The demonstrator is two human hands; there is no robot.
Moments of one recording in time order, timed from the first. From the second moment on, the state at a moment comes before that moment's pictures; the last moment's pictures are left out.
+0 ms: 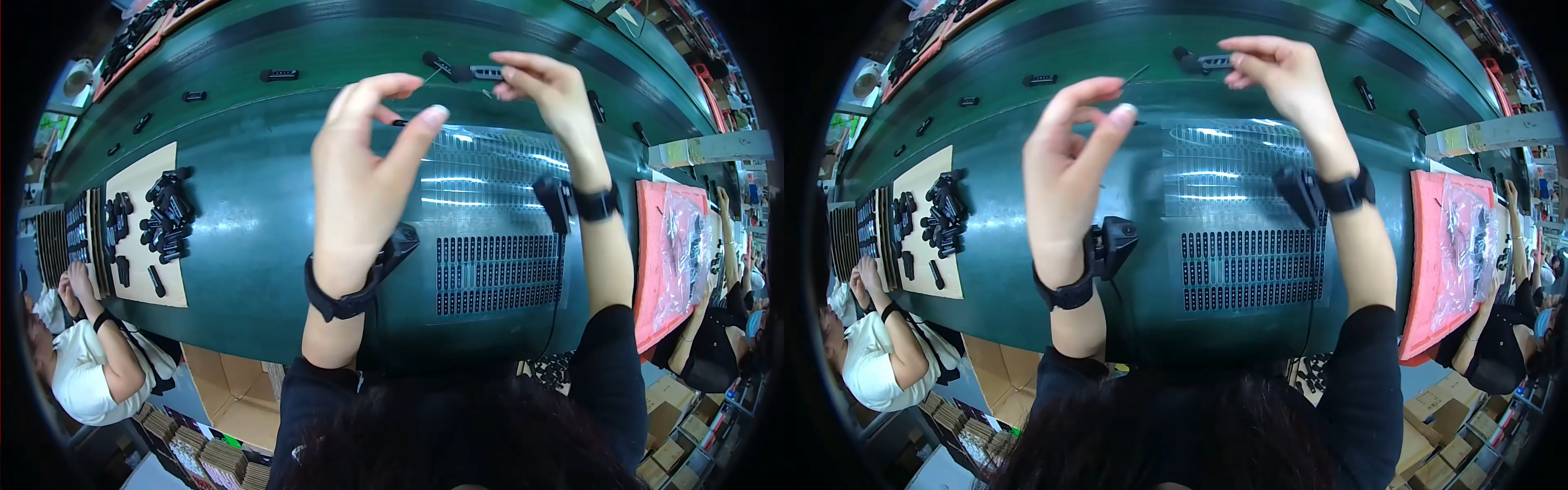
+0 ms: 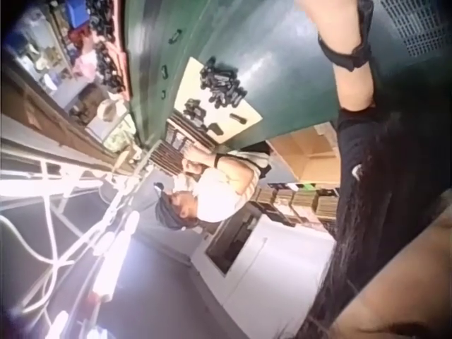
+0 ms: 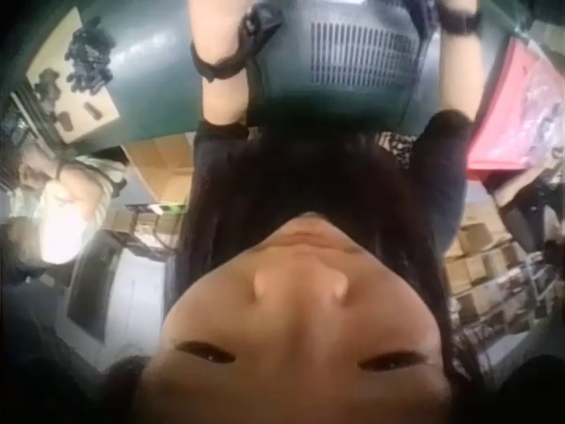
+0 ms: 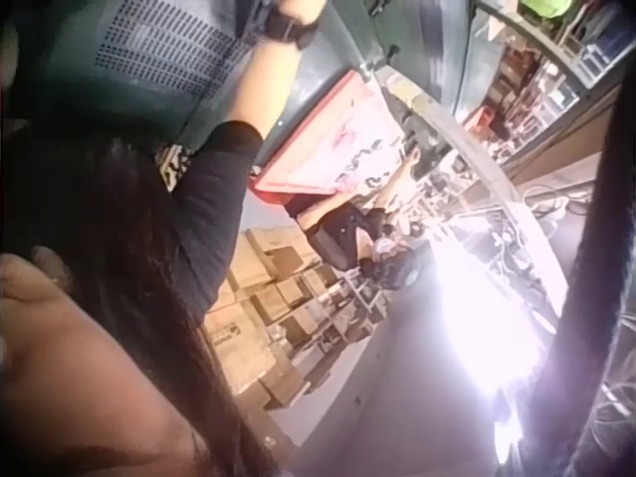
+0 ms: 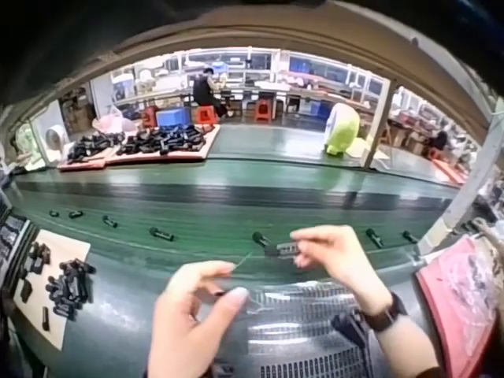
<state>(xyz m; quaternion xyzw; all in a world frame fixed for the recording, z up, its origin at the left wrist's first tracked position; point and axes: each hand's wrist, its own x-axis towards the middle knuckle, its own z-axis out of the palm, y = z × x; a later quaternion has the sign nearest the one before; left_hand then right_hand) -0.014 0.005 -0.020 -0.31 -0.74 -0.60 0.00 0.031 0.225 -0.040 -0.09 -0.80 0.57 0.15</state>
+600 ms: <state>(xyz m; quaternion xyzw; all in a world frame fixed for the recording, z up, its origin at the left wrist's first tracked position) -0.015 -0.028 0.006 -0.28 -0.72 -0.63 -0.07 -0.079 0.213 -0.114 -0.13 -0.99 0.10 0.06</state>
